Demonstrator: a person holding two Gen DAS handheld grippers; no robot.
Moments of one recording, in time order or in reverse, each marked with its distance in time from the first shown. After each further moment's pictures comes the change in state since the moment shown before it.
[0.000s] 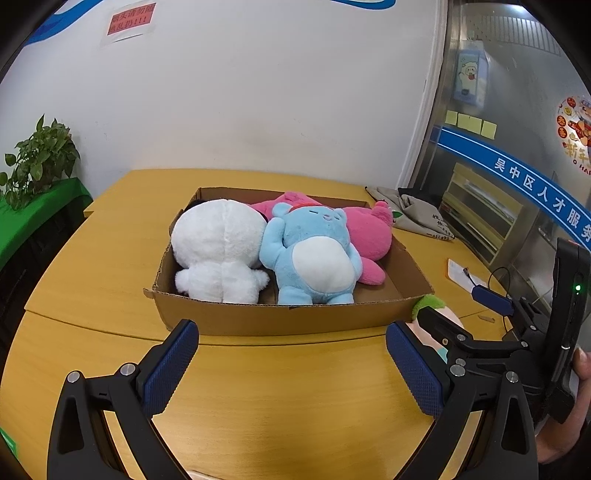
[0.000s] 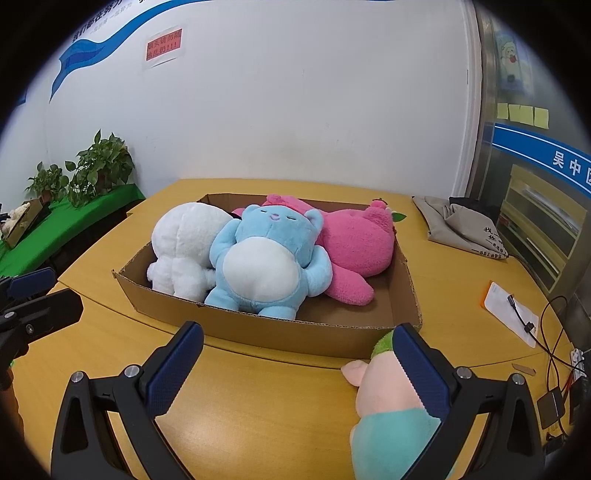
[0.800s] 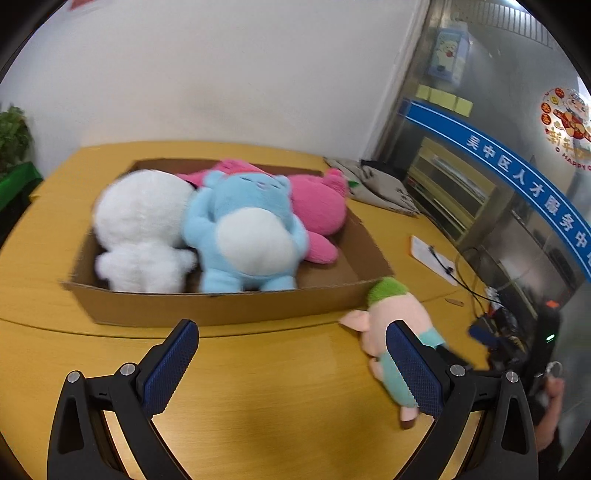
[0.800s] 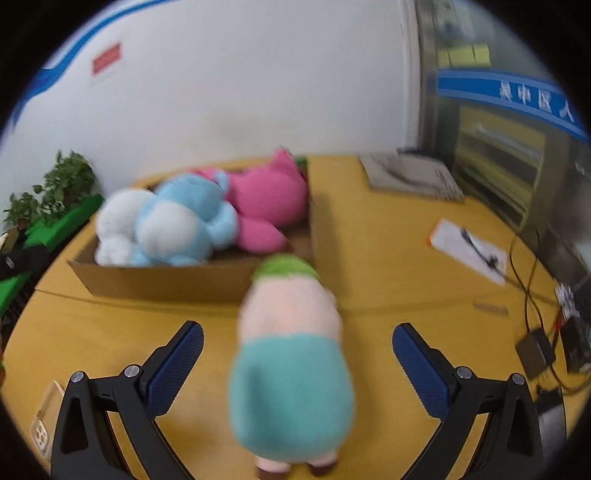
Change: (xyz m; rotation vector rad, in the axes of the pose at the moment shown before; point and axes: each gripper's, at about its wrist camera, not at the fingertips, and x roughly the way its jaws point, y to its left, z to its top) left arm 0.068 -0.048 0.005 0.011 0.137 -0.196; right arm 0.007 -0.124 -0.069 0.157 0.114 -0.064
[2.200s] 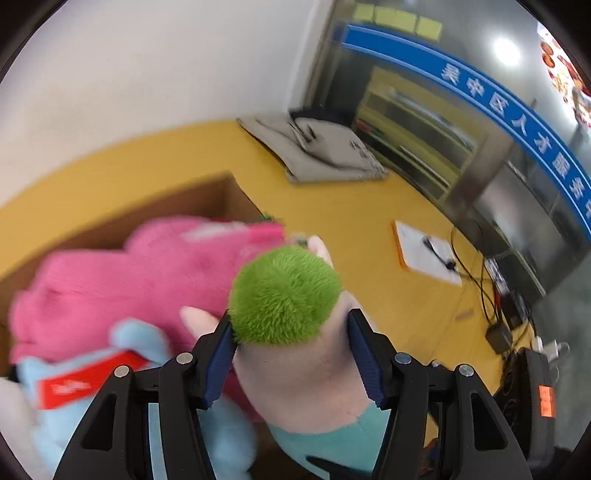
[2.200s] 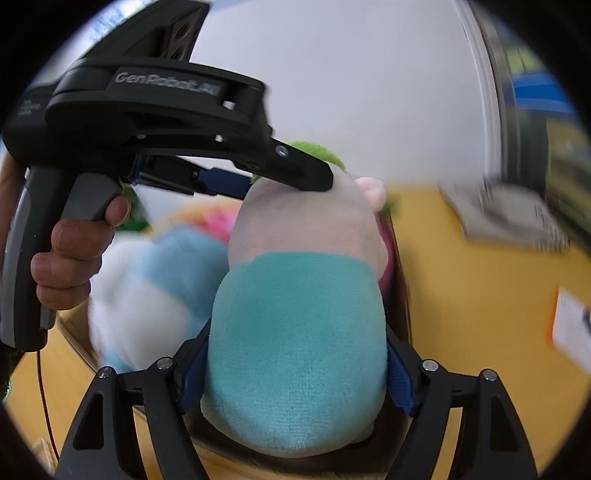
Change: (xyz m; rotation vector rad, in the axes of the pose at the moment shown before) left arm 0.249 -0.058 0.144 0.256 0.198 -0.209; right arm 0.152 0.034 0.095 -0.050 -0.113 0.258
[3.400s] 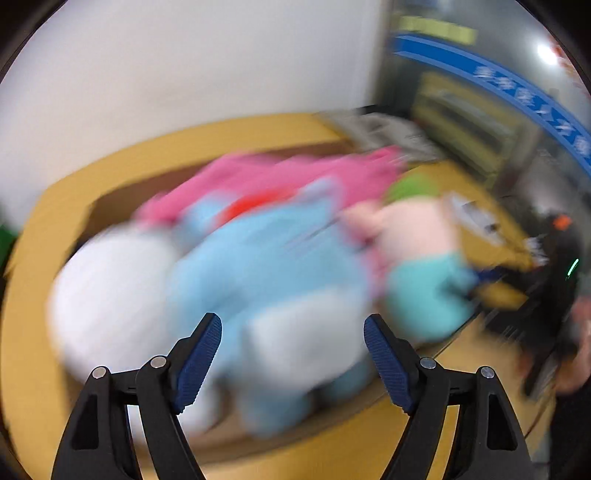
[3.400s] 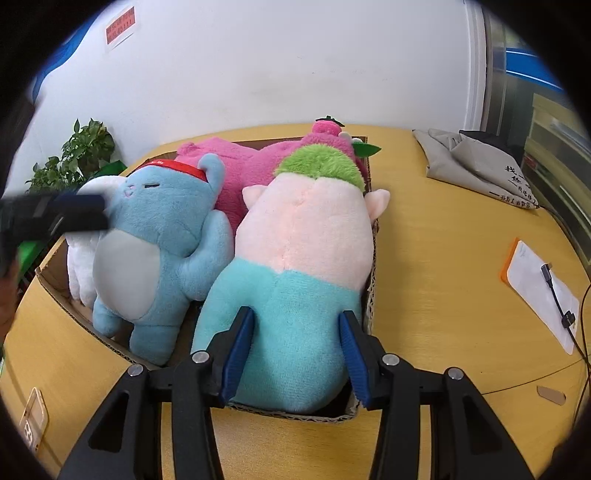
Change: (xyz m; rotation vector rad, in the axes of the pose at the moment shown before) left arm -0.141 0.054 -0.119 -0.088 0.038 0.326; right arm -0.030 -0.035 -0.008 -0.034 0.208 -0.094
